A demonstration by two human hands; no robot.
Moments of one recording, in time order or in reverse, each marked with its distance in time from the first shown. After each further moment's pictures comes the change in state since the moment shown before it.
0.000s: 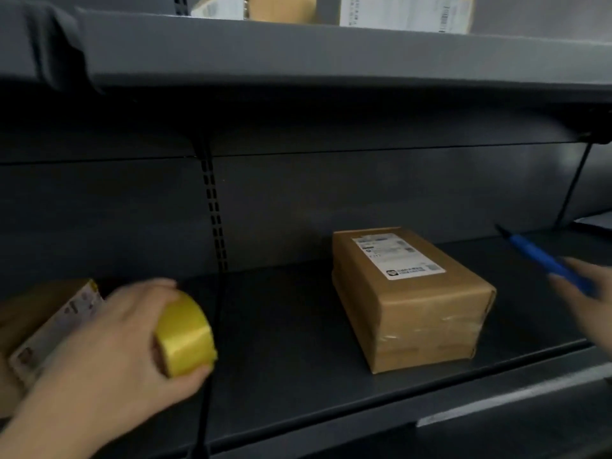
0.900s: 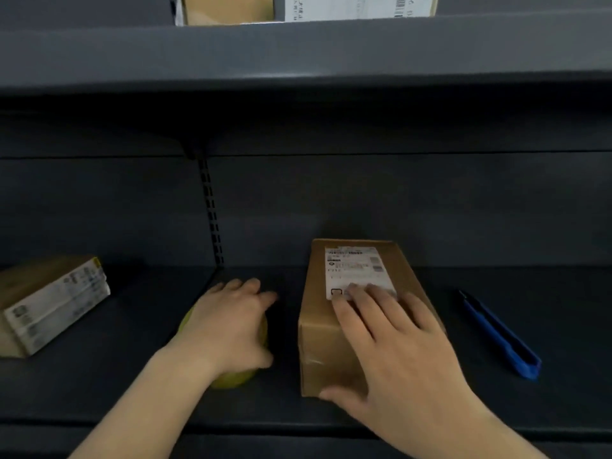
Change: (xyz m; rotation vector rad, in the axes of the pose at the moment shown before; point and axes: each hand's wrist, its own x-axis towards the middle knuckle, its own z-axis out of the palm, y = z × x) left_hand 0.065 0.152 0.053 0.210 -0.445 0.023; right_hand -0.058 -0.153 0.014 -0.176 -0.250 -0.928
